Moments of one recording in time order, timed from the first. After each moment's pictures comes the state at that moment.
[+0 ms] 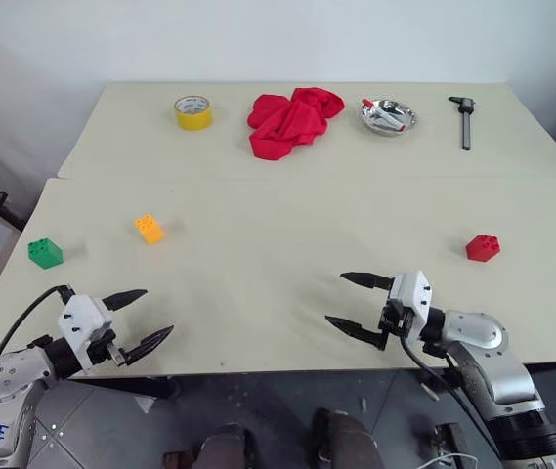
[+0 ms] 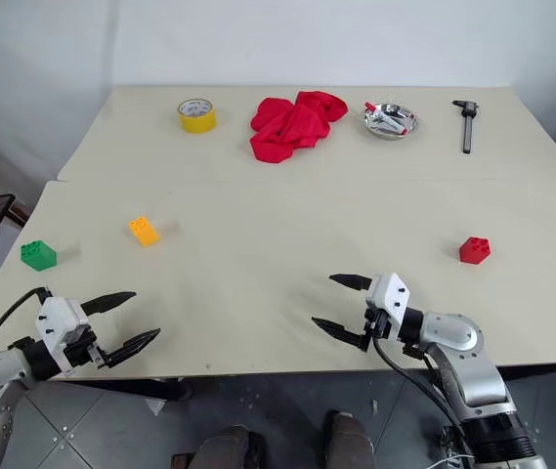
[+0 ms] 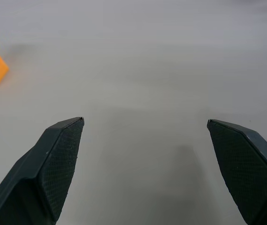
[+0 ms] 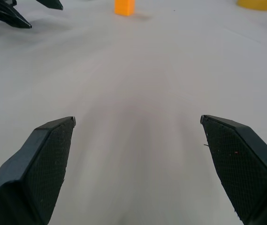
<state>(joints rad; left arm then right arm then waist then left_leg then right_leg) 0.15 0.69 0.34 -0.05 -0.39 -0.02 -0.88 -0.14 -0.54 0.04 -0.06 0.36 -0.02 1.01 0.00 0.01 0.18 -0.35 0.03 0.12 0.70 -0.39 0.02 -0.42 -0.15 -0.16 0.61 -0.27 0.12</state>
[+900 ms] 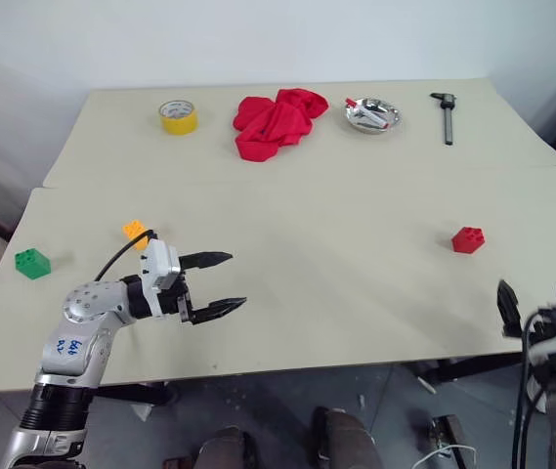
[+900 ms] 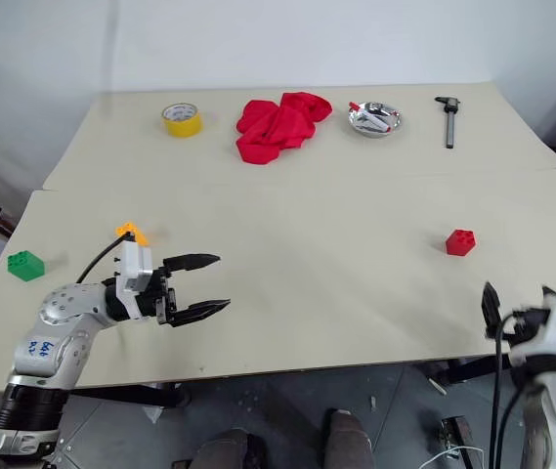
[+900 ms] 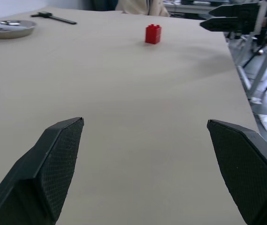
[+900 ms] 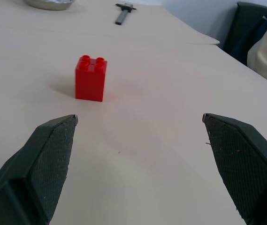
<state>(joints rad) -0.26 0.59 0.05 -0.07 -0.49 0.19 -1.06 0.10 -0.43 -0.56 -0.20 0.37 0.18 0.28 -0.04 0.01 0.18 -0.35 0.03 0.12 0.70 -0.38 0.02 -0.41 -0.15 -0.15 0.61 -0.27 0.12</state>
